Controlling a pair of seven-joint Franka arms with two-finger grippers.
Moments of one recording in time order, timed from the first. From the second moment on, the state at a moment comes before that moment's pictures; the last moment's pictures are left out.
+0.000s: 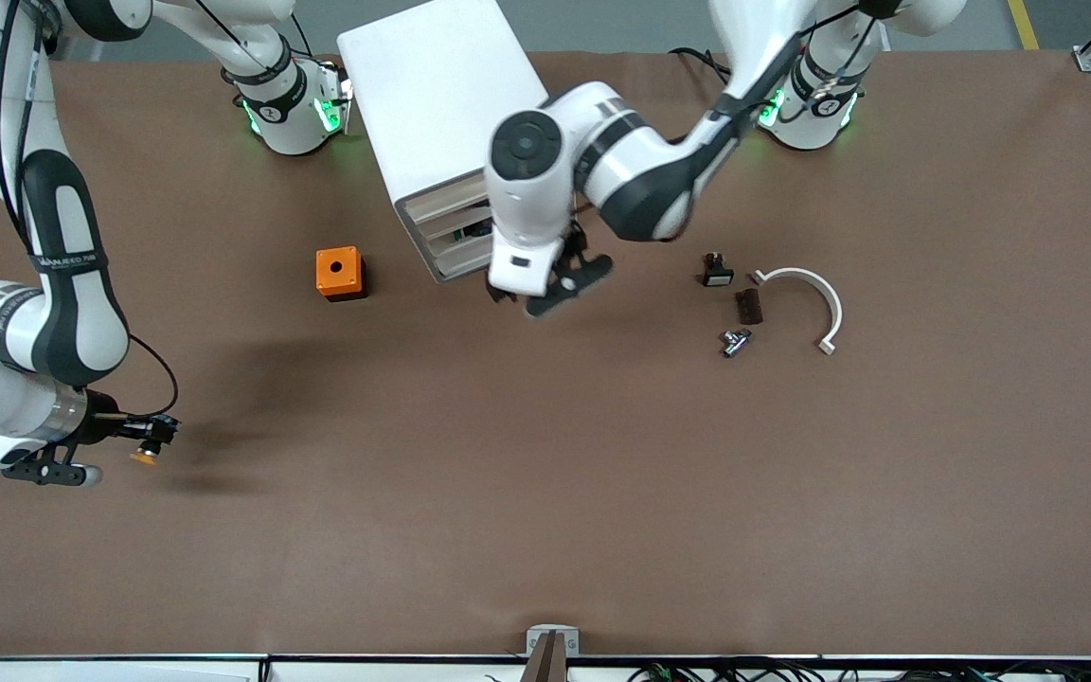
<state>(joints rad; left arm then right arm) -0.60 0.59 -0.24 -1.29 0.10 1.85 -1.39 -0.09 0.63 -0.12 -1.63 0.19 2.22 -0.19</state>
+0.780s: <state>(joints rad) -0.19 0.30 -0.24 -1.29 0.12 1.56 -0.94 -0.09 0.72 -0.12 -1.63 0.19 2.32 -0.21</state>
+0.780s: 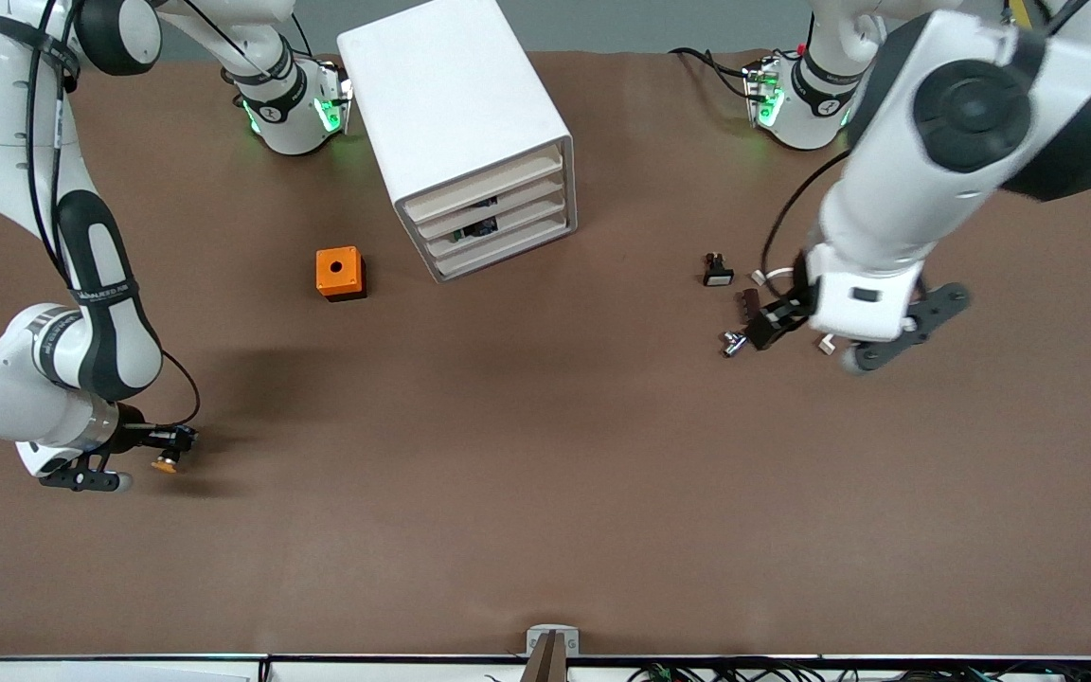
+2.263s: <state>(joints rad) -0.08 -0.05 0.00 -1.54 0.05 1.49 -0.15 -0.09 0.40 -0.11 -1.59 0.17 2.03 -0.30</state>
